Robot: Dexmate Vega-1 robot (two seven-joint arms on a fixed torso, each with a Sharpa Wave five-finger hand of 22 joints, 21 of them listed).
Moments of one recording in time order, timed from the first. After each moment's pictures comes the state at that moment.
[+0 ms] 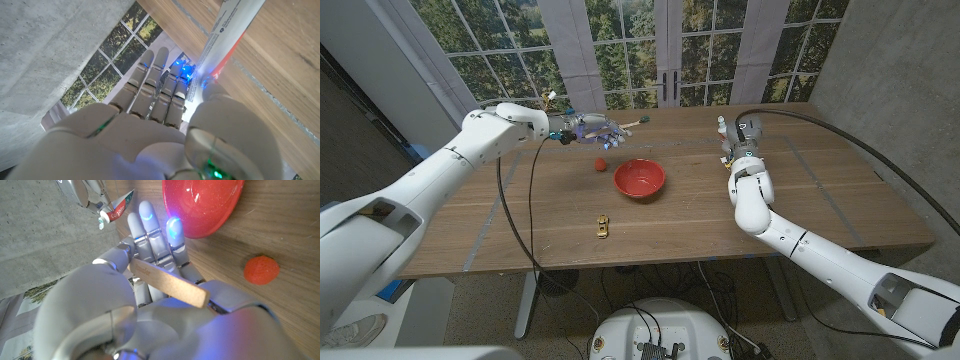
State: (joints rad) left arm 0.39 0.77 0.58 -1.45 -0.60 0.41 -0.58; left_hand 0.90 0.19 0.70 -0.19 0.17 0.94 0.08 0.19 0.46 1.23 -0.06 0.34 0.36 1.18 -0.11 0.54 0.62 0.66 -0.06 1.57 0.45; right arm -0.69 -0.58 -0.83 -1.67 -1.56 -0.90 0.36; right_hand 0.79 0.12 0.41 -0.07 0.18 0.79 -0.14 0.23 0.21 0.77 -0.16 0.40 0.46 0.79 -0.09 0.31 0.81 0.54 -0.04 0.64 0.19
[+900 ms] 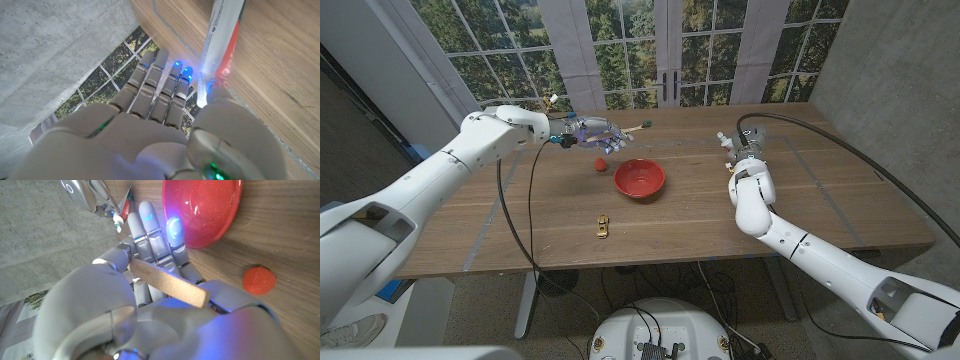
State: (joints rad) left arm 0.41 0.79 0.58 -1.50 -0.62 0.42 -0.58; left_hand 0.91 0.18 0.70 -0.19 0.17 0.94 0.08 0.19 0.46 1.23 -0.06 0.34 0.36 1.18 -0.11 0.54 0.62 0.66 -0.06 1.57 0.44; right arm -0.71 -0.56 -0.79 -1.67 -1.67 -0.86 0.54; right_hand 0.71 0.10 0.36 -0.05 0.18 0.78 -0.12 0.23 0.21 0.76 -0.13 0.36 0.45 0.78 -0.09 0.30 0.79 0.54 -0.03 0.64 0.18
